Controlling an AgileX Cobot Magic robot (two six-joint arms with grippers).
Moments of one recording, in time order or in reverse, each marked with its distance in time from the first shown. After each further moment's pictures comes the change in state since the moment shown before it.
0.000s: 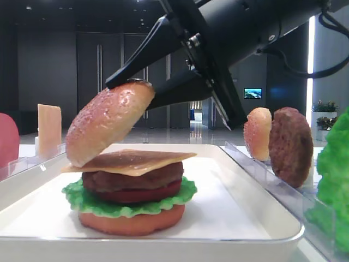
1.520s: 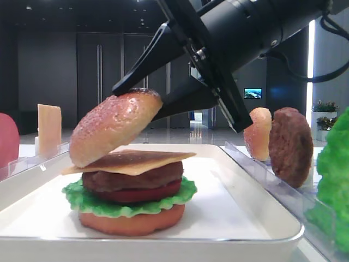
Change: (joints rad) left arm 0.000 0.000 0.000 0.000 0.000 0.000; right arm -0.006 0.002 0.000 -0.013 -0.045 0.001
